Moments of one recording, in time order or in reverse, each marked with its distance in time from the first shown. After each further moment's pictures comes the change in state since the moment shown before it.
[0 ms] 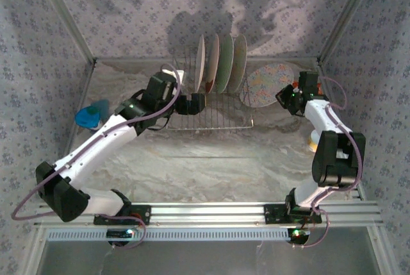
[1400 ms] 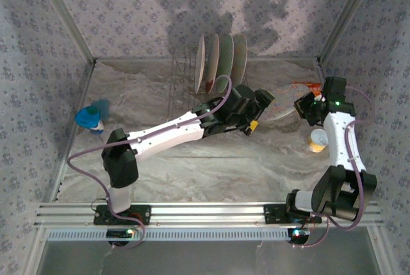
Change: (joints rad) left arm -0.397 0.547 0.420 0.233 0.022 -1.259; right arm -0.173 -0.285 -0.003 -0.357 -0.067 -0.033
